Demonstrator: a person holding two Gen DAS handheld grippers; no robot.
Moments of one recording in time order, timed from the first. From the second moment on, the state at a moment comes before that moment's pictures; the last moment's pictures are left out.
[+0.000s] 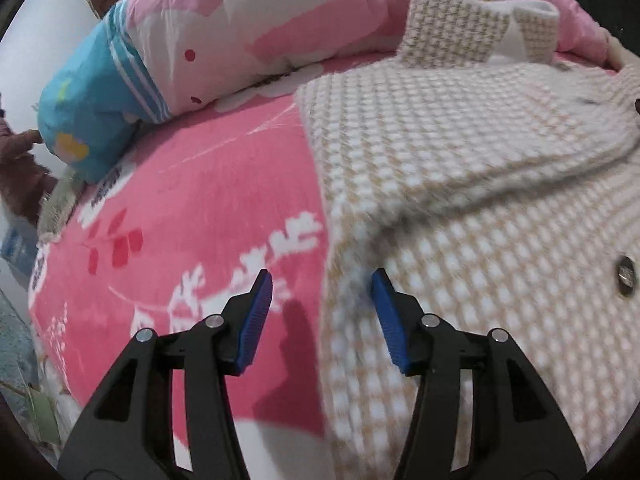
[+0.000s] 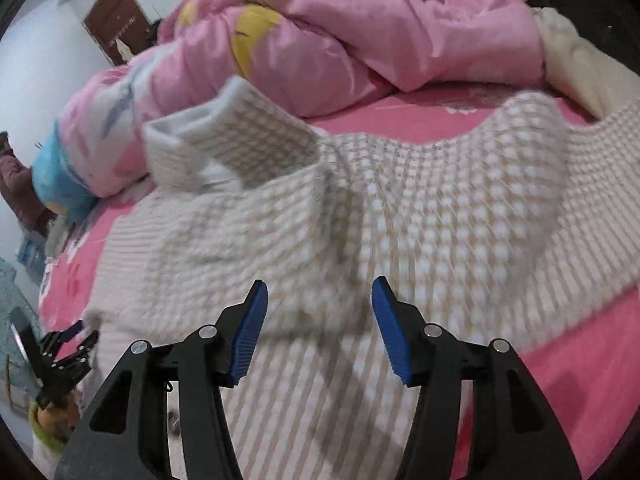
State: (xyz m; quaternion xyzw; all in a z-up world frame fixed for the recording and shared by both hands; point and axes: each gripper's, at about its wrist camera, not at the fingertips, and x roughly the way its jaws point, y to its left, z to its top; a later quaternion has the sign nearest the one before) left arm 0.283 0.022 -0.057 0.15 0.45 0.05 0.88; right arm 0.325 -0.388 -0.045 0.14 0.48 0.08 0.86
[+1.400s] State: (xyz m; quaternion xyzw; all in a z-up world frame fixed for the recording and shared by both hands) left arm 0.347 -0.047 -0.055 0.05 0.48 0.02 0.88; right arm 0.260 -0.534 0.024 0.20 0.42 -0.02 0.89
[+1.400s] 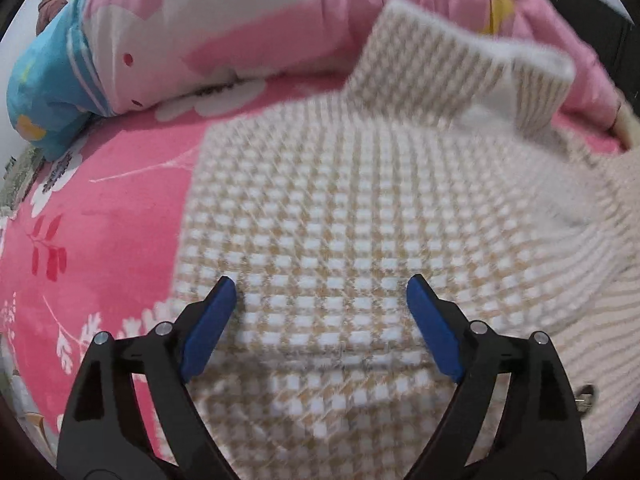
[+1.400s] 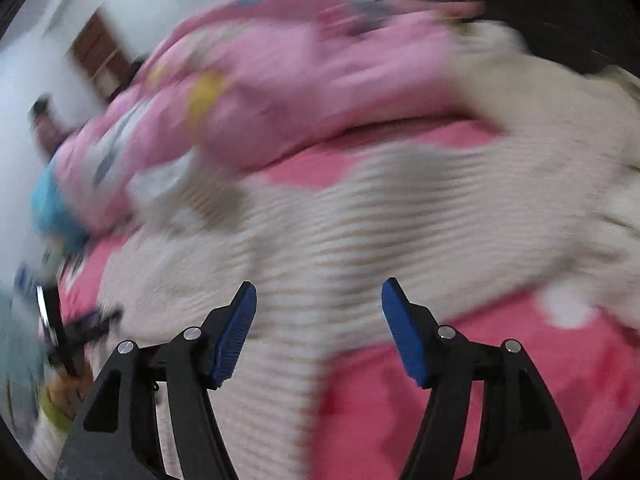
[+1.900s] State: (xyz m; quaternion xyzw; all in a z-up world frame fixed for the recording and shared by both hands) left arm 0.345 -0.040 -0.064 0.03 0.47 0.02 0.88; right arm 0.302 -0.722 -0.004 0.31 0.36 -0.23 0.85
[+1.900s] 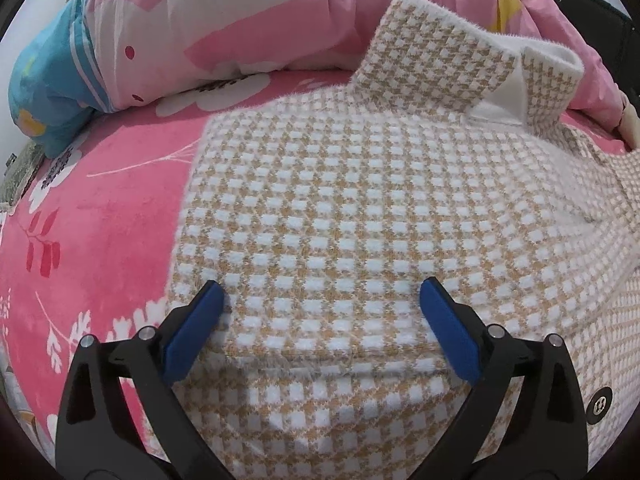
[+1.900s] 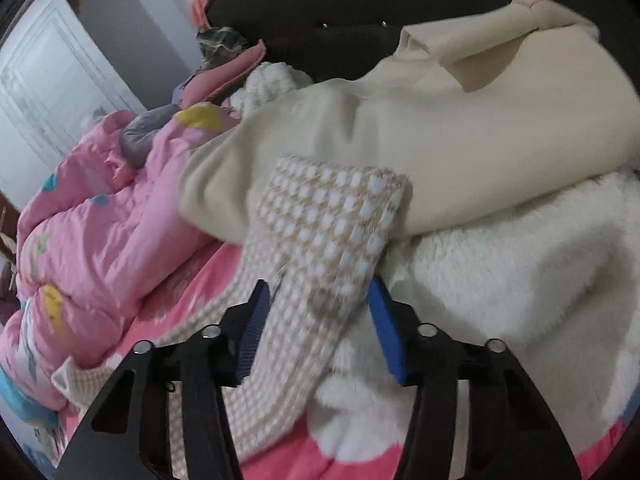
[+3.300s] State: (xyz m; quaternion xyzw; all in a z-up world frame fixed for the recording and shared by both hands) left arm 0.299 0.015 -0.043 0.00 0.44 -0.04 0.89; right arm 0.357 -0.160 0.071 0.01 0.36 0.17 0.92
